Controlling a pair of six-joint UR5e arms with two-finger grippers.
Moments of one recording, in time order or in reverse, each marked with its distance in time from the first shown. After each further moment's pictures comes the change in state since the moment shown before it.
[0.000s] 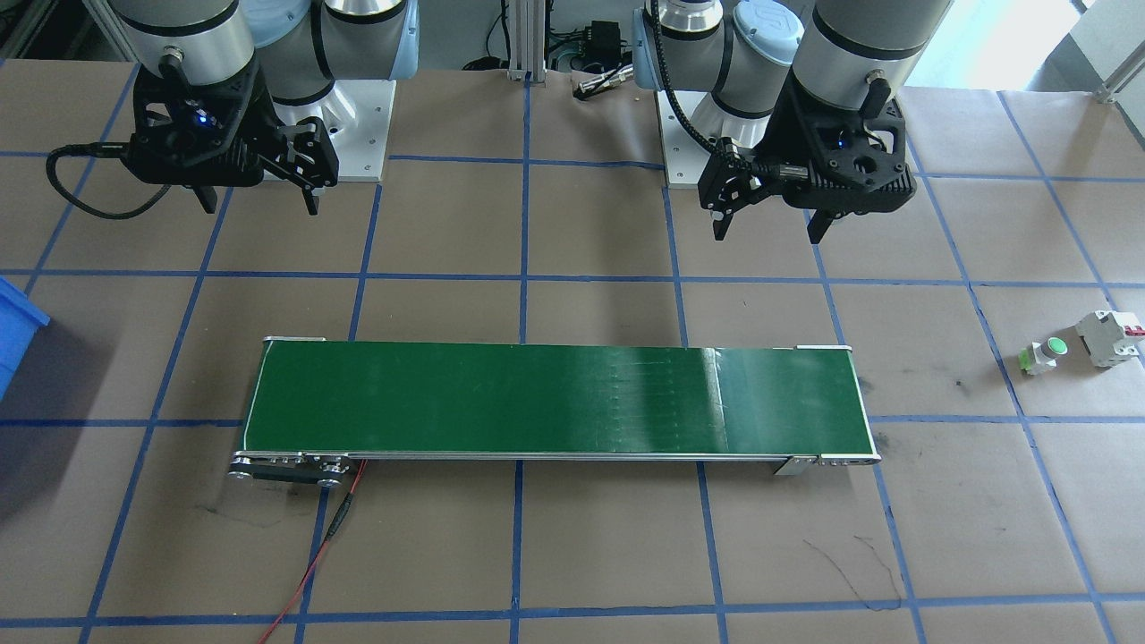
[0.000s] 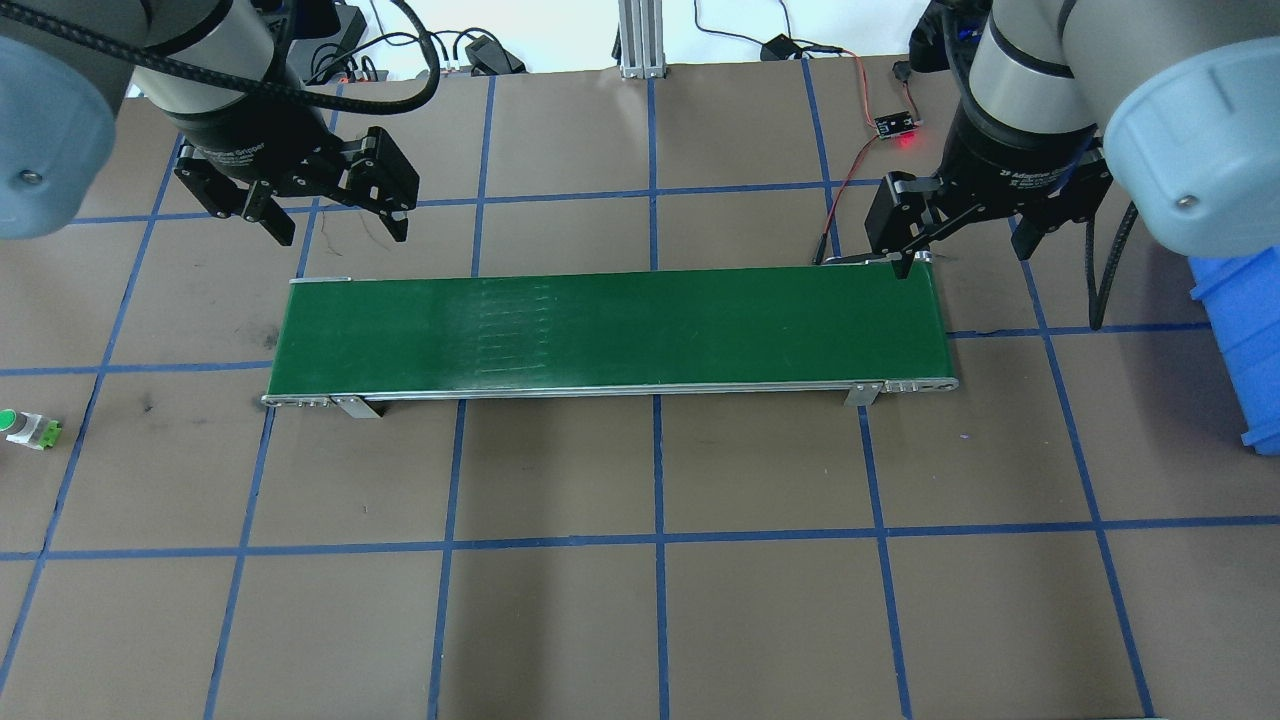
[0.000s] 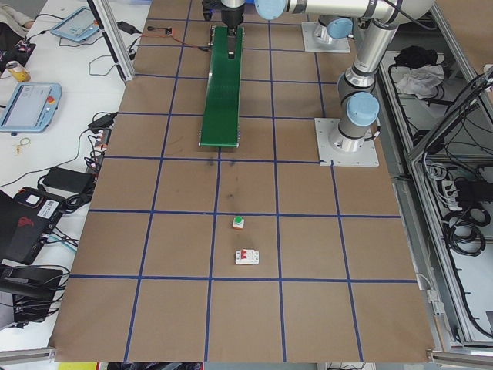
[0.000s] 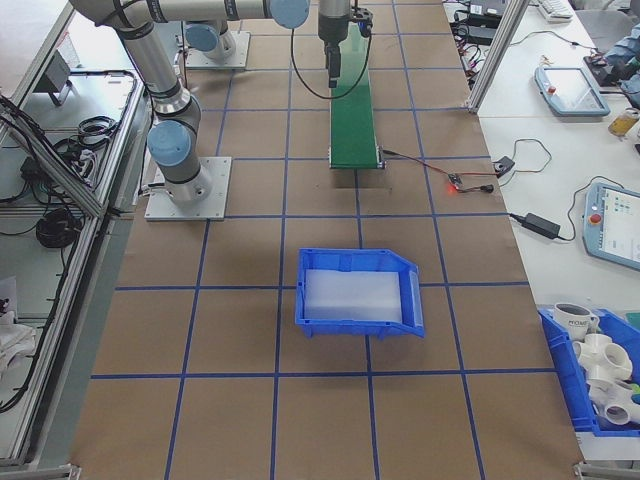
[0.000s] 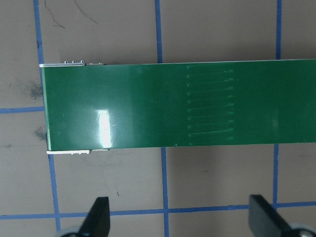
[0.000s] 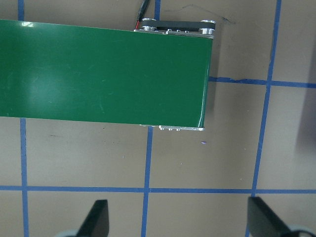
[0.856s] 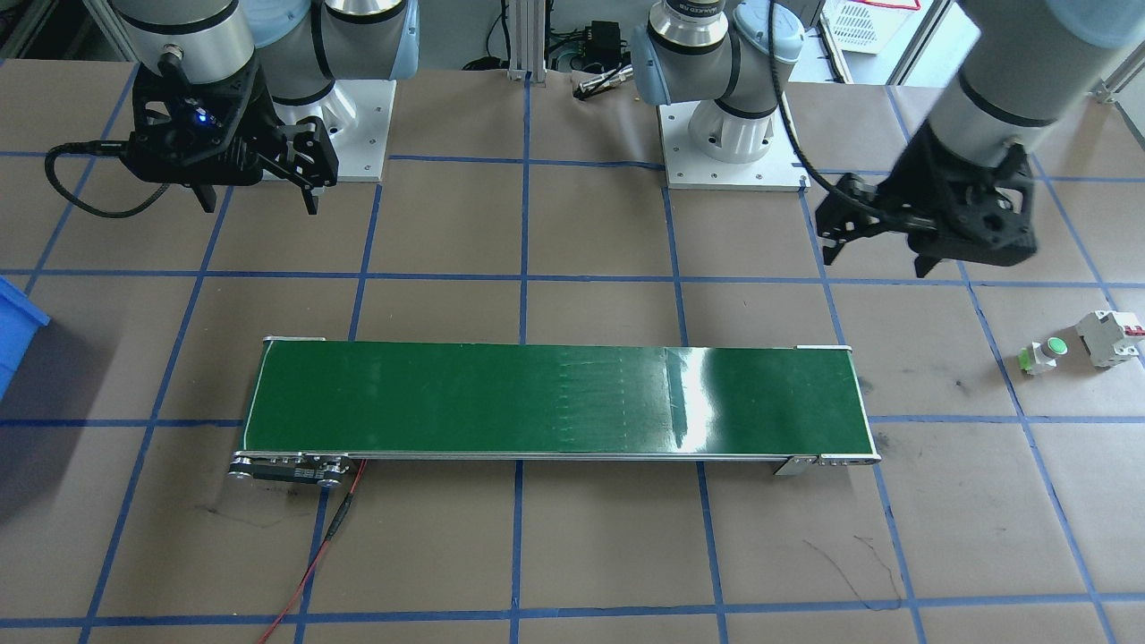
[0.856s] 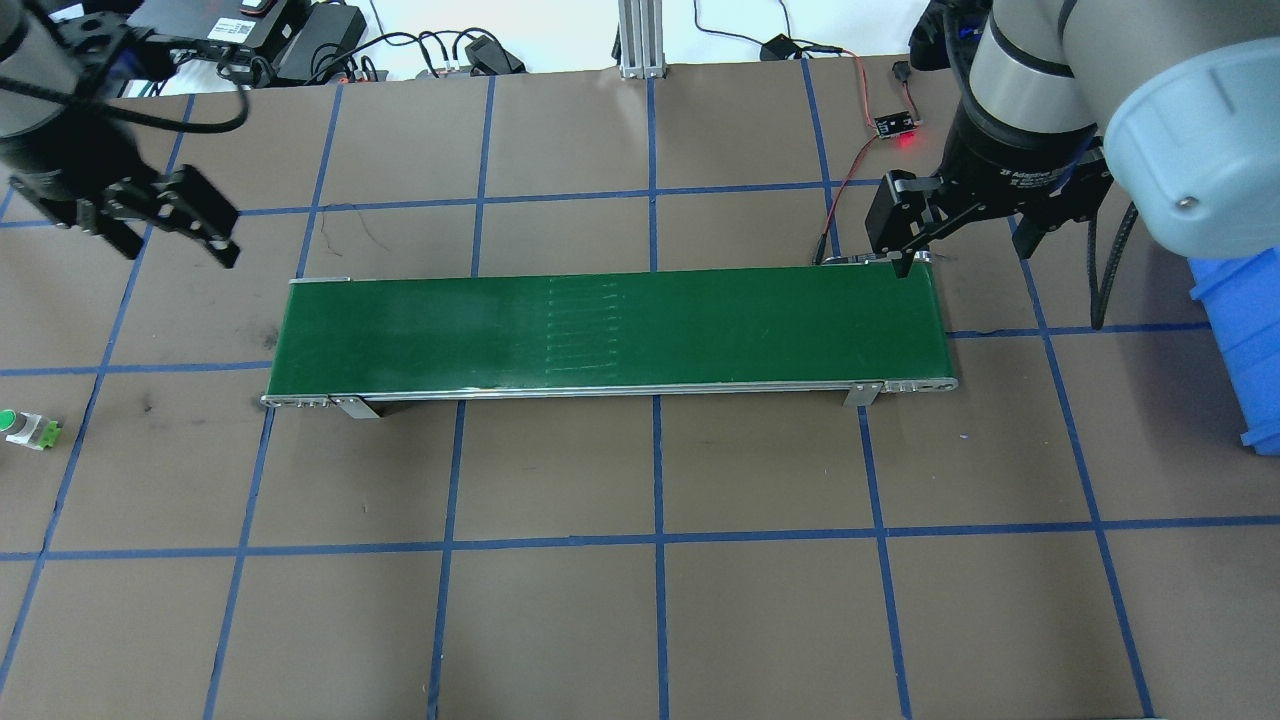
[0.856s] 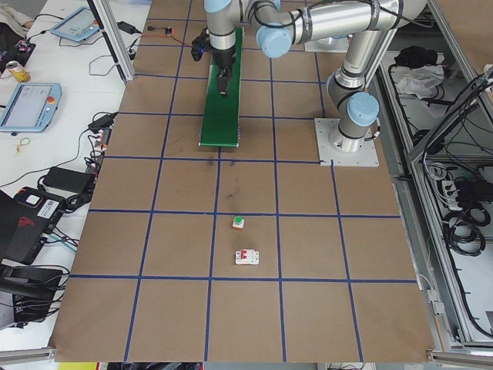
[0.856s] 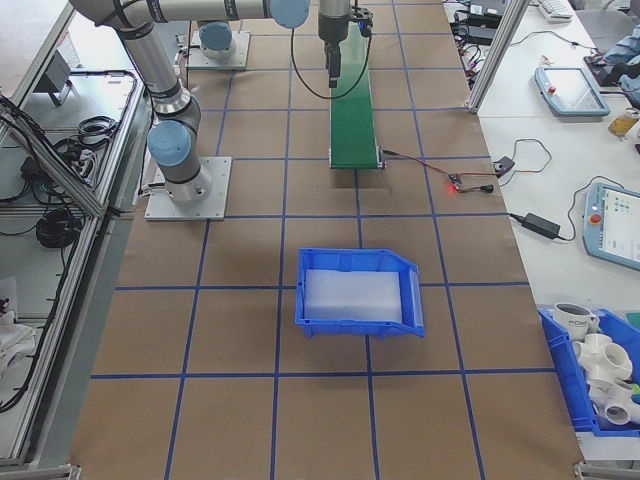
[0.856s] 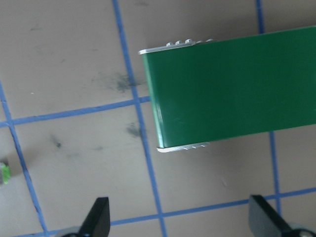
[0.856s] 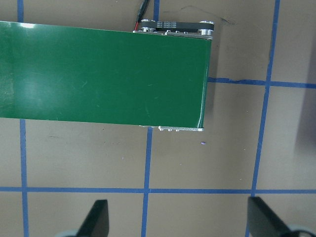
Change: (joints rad) left arm 0.387 -0.041 -0.065 0.030 0.020 0.516; right arm 0.000 0.000 0.000 -0.002 0.000 0.003
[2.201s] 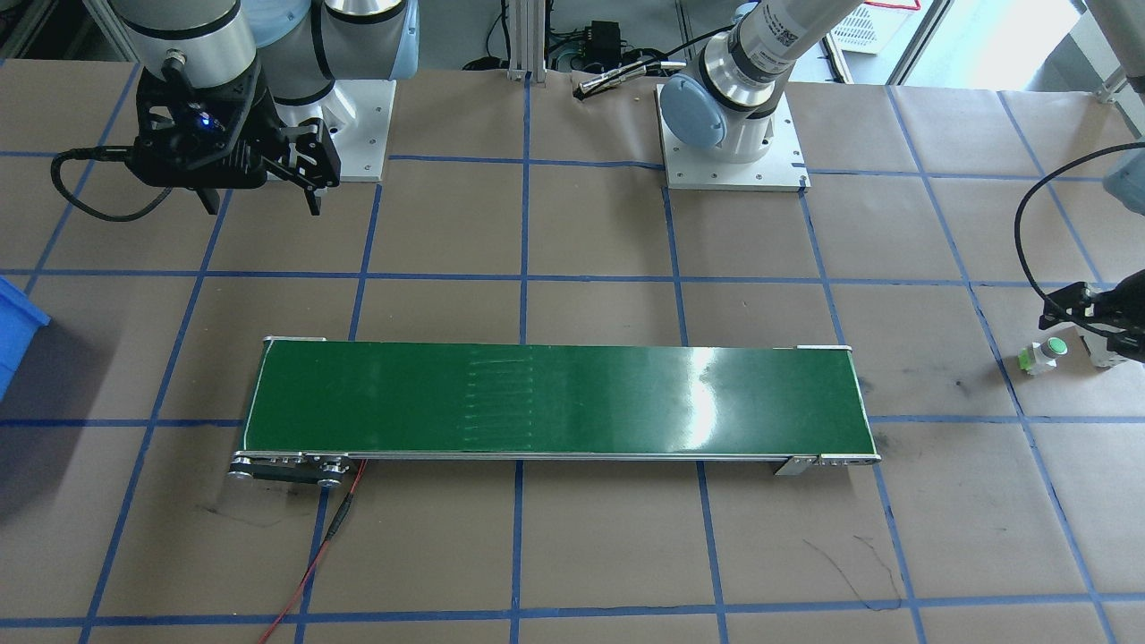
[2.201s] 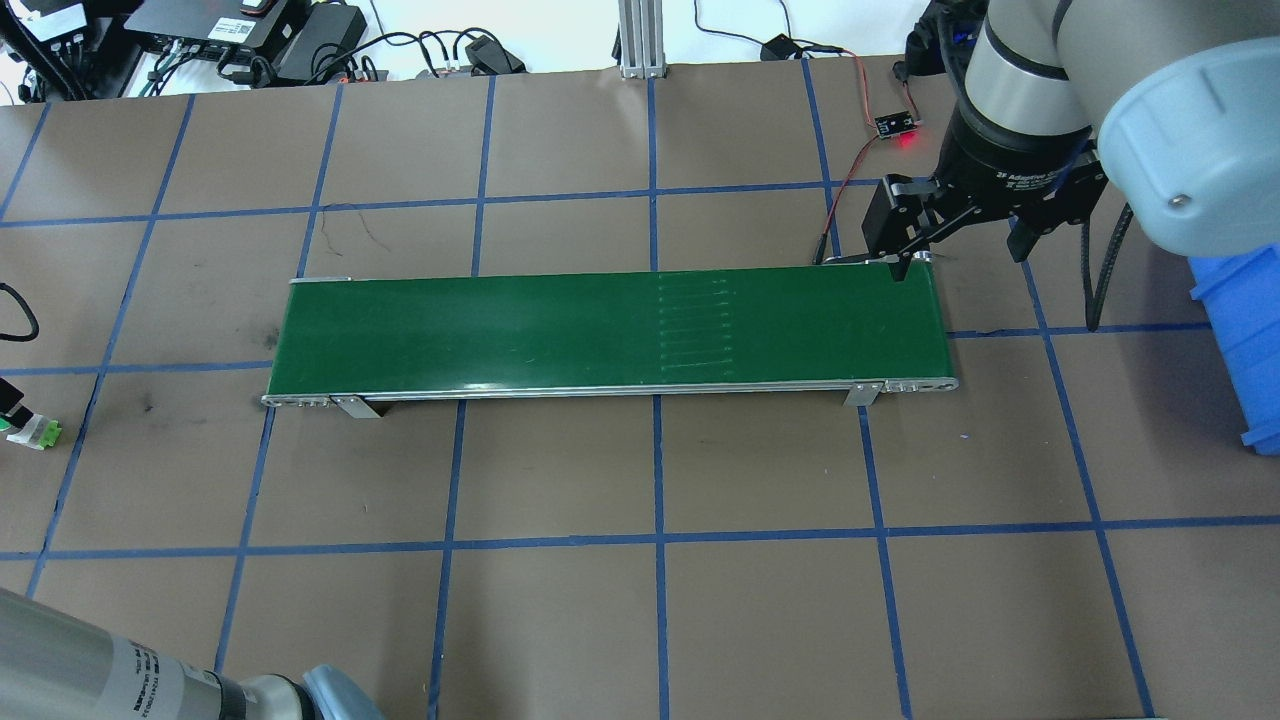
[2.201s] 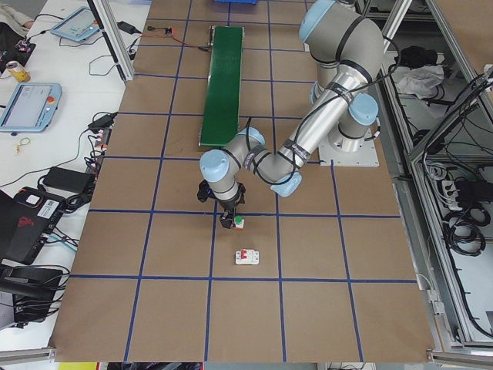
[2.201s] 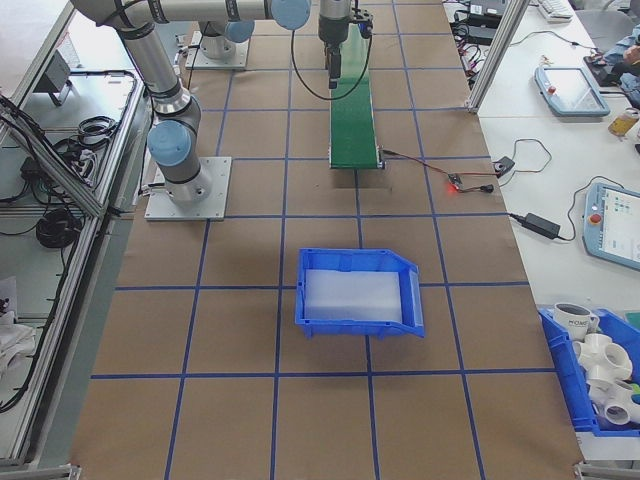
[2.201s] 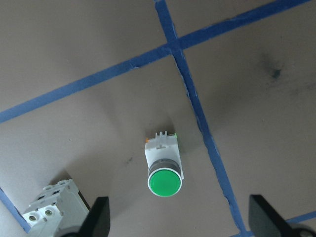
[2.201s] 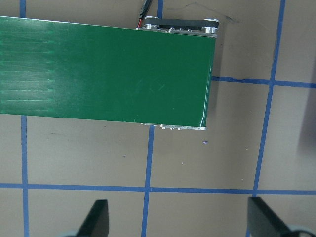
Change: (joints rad) left arm 0.460 -0.409 -0.036 0.397 0.166 0.619; right arm 0.000 0.005 0.002 0.003 0.005 -0.013
